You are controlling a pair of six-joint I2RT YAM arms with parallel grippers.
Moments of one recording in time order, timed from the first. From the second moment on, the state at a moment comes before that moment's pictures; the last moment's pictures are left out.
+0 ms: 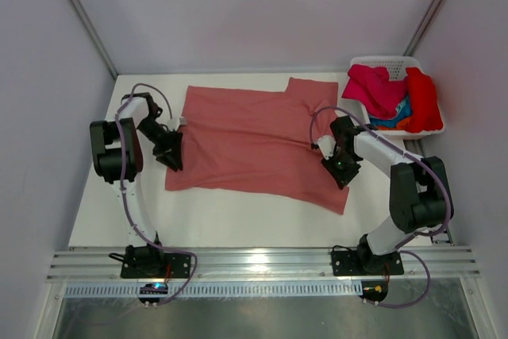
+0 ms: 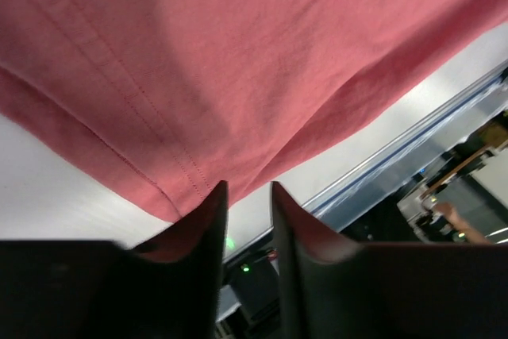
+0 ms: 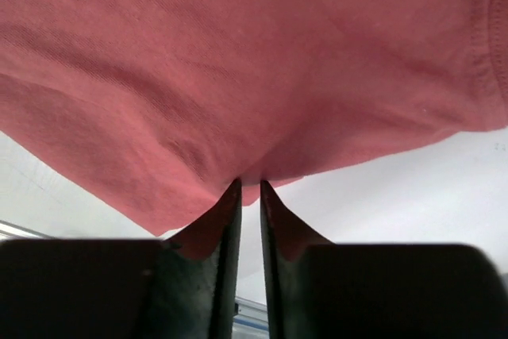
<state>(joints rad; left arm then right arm) 0.11 2.17 1.61 -1.34 0.50 0.38 0.21 1.58 0.97 -0.87 -0.04 -0.48</state>
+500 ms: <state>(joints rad) 0.11 2.17 1.79 -1.35 0.57 0.45 0.20 1.63 1.05 -0.89 -0.08 -0.50</state>
